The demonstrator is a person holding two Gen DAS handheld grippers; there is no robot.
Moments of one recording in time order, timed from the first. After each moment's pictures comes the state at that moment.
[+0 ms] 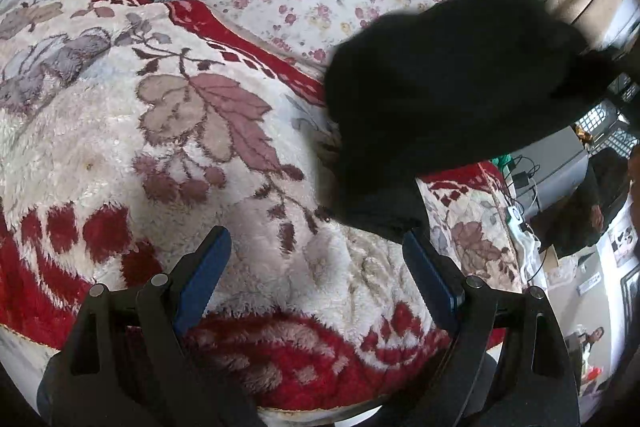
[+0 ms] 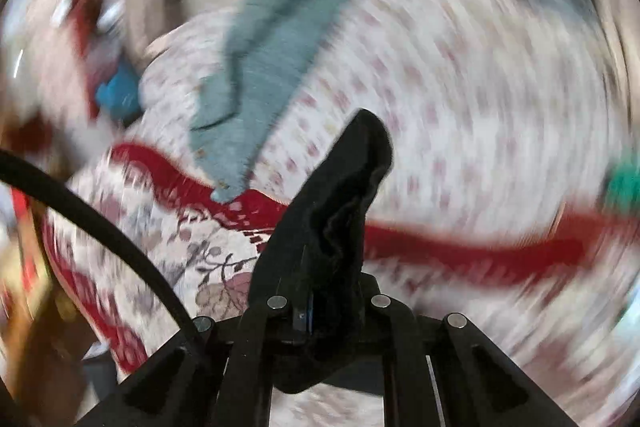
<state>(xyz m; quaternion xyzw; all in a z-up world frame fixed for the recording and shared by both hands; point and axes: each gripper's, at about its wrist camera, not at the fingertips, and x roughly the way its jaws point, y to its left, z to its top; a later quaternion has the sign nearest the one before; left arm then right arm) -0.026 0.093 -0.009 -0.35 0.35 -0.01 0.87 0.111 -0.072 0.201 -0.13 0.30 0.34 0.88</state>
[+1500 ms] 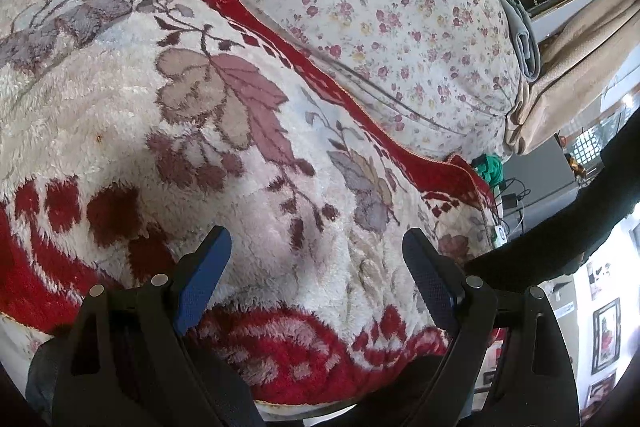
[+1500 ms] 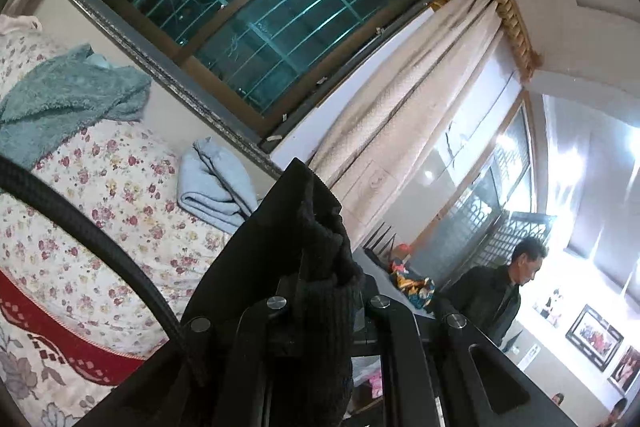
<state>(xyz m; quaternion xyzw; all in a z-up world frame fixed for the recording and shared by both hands) -0.029 0.111 -0.022 -0.41 0.36 -0.01 0.84 0.117 -0.231 0.538 -0.36 0.04 -0.12 0.93</state>
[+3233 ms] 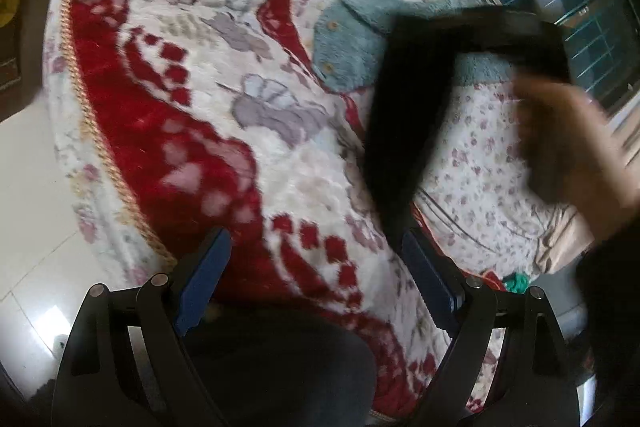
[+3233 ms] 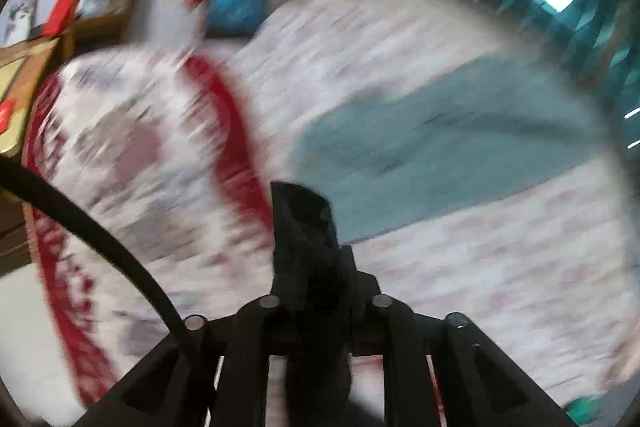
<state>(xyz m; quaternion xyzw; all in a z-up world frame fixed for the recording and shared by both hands) -0.198 0.179 -0.013 -0.47 0.22 0.19 0.83 0.037 0.276 0.121 -0.36 0.22 0.40 0.81</state>
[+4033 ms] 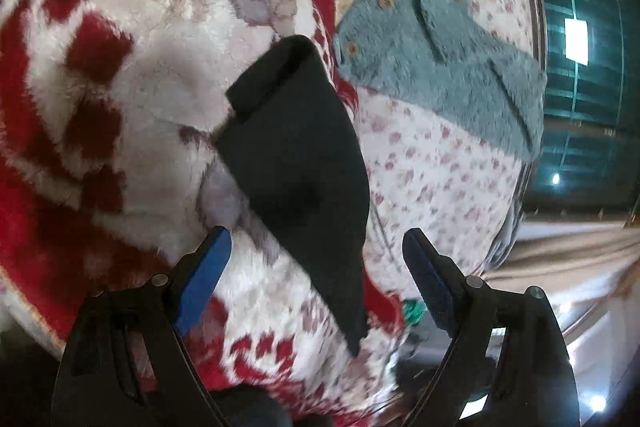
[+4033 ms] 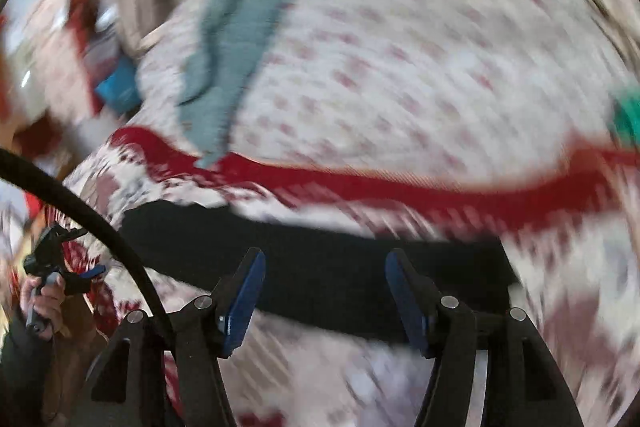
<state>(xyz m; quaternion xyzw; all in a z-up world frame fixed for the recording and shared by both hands) -0.113 0.343 -0.069 -0.69 0.25 0.05 0.68 0.164 -0.185 0.059 -0.02 0.36 0.33 0.87</state>
